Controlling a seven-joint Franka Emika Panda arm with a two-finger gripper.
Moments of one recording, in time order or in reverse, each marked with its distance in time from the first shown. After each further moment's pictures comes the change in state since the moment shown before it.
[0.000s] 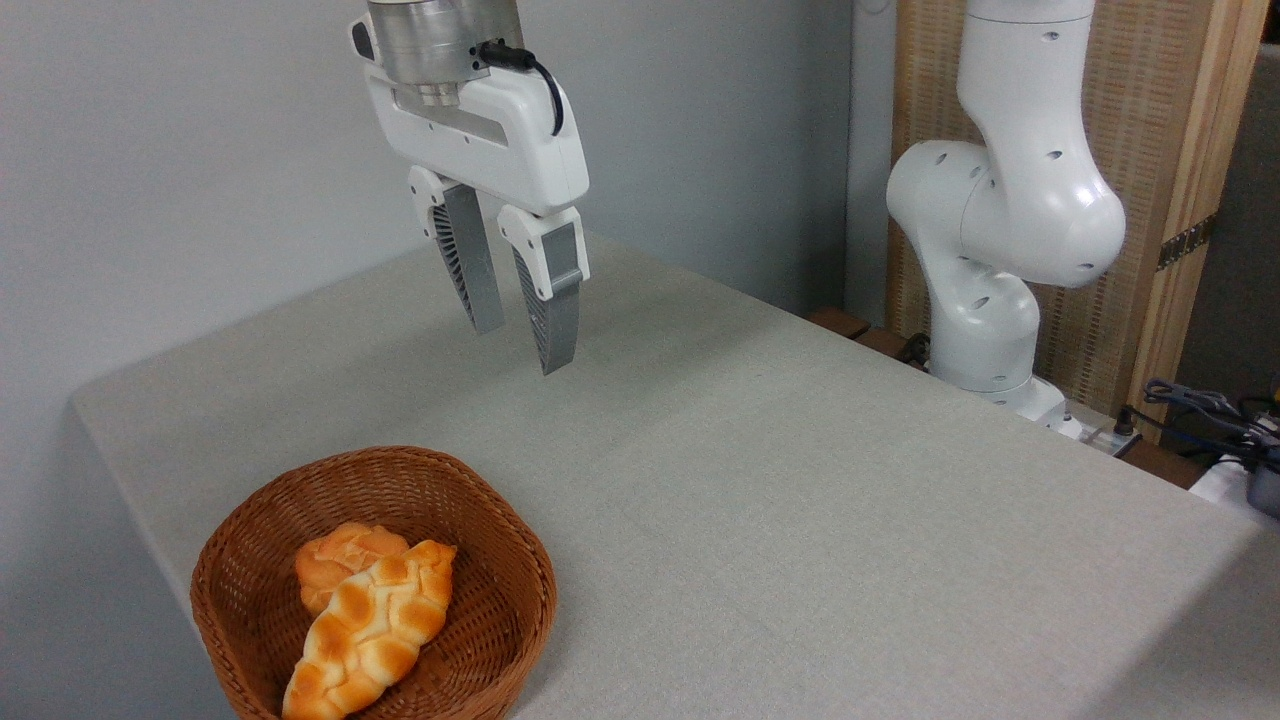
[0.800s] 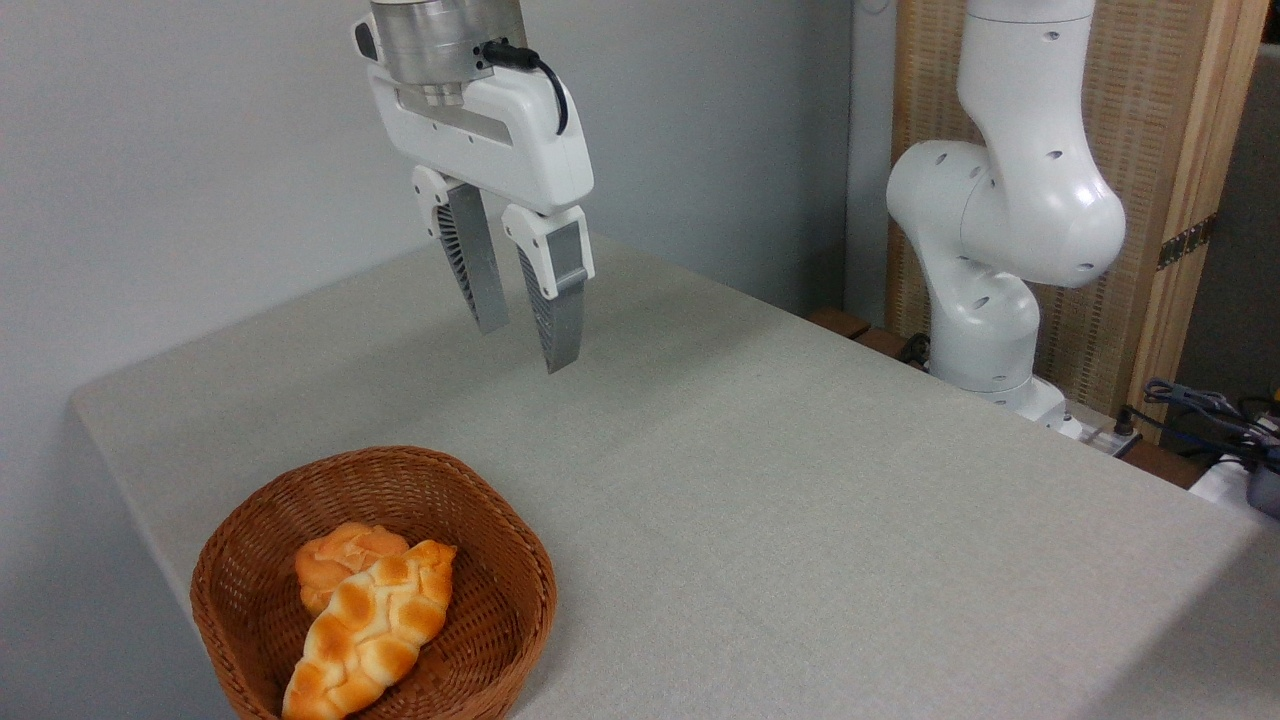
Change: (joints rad) arm 0.001 -0.002 0.002 0.000 0.000 0.003 0.000
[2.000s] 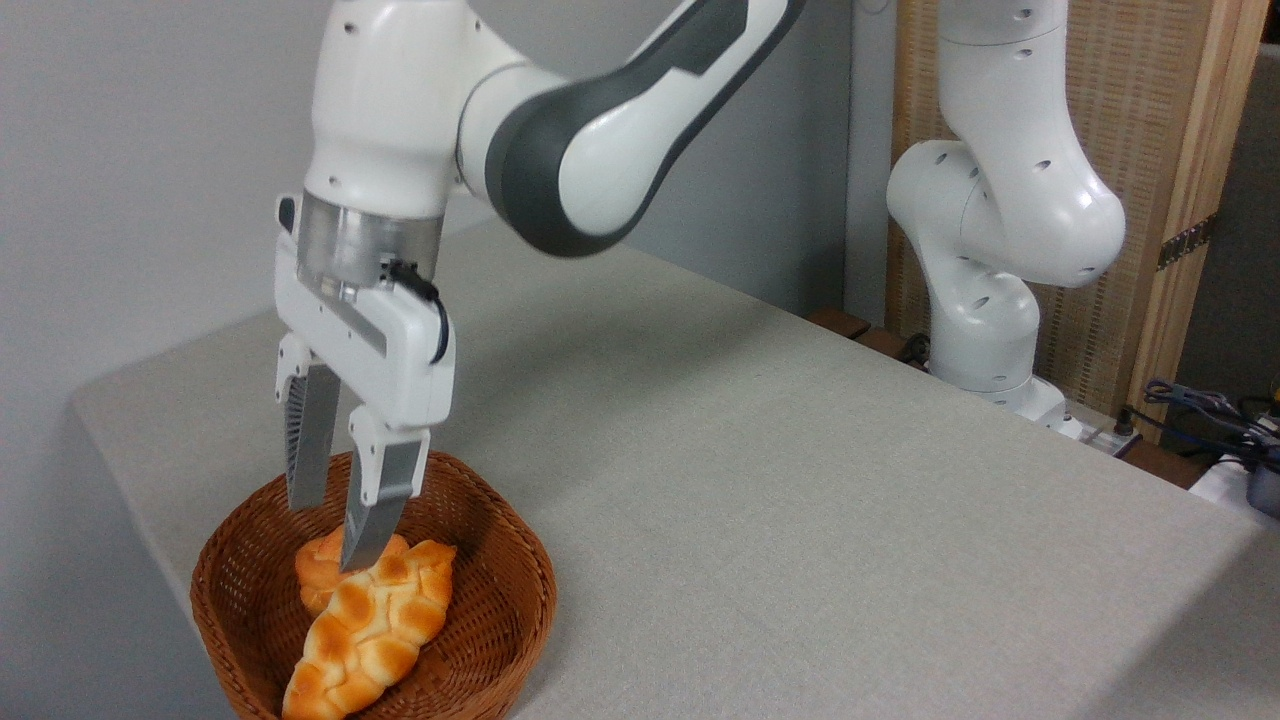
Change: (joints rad) arm -0.004 0.205 -0.015 -0.163 0.000 0.786 0.000
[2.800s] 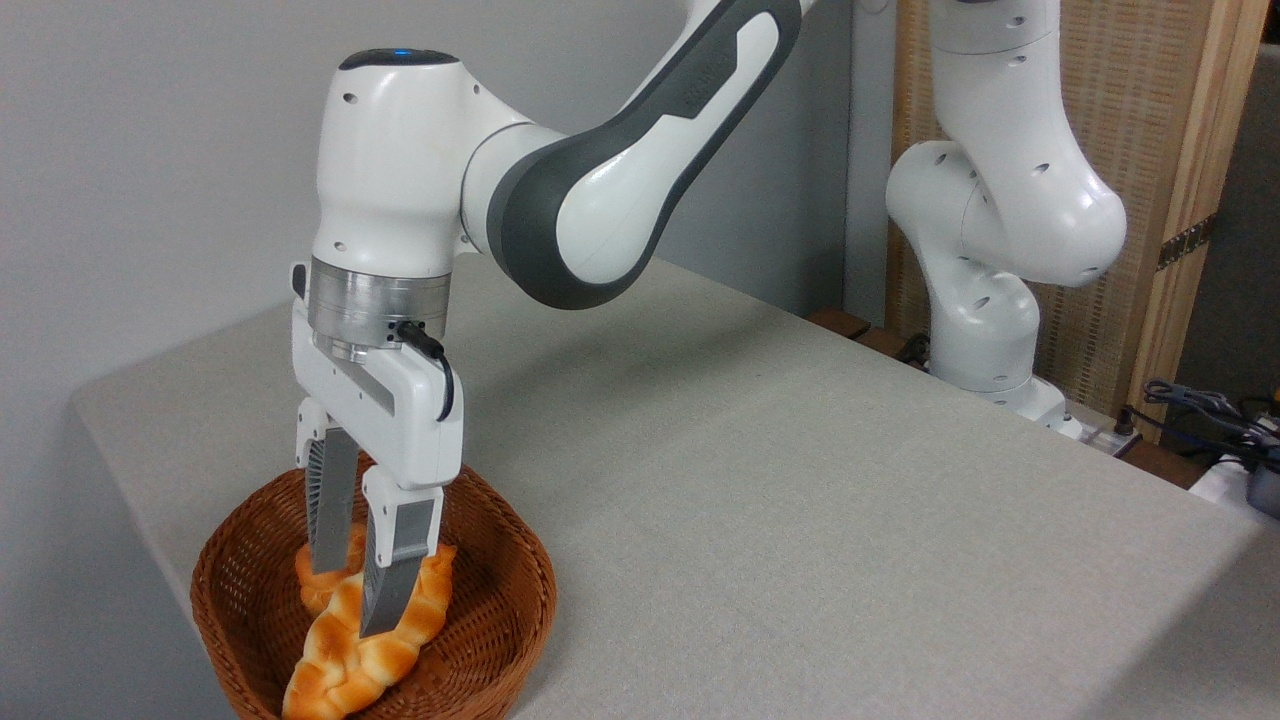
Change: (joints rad) arm 0.025 0.050 0.007 -0.006 0.099 0.029 0.004
